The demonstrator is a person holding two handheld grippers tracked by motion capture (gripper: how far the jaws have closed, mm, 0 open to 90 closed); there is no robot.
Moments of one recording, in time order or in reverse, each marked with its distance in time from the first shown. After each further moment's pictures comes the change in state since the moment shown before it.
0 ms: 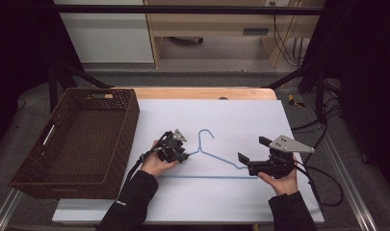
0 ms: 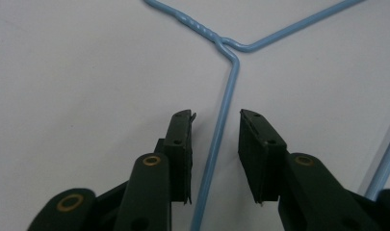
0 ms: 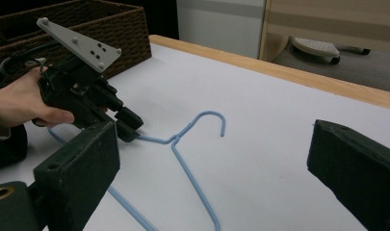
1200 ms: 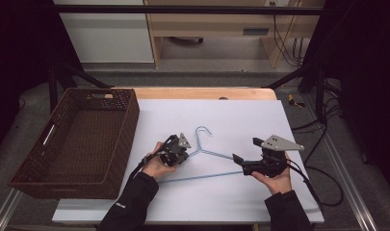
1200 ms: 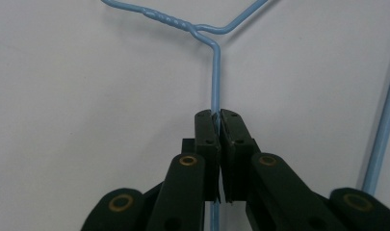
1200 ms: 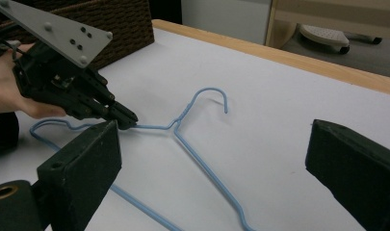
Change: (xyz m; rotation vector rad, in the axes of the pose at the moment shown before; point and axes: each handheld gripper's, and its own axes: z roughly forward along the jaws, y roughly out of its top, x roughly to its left) left arm -0.019 0.004 -0.009 0.045 0.054 0.145; right arm 0.003 -0.005 0.018 0.052 0.017 -0.011
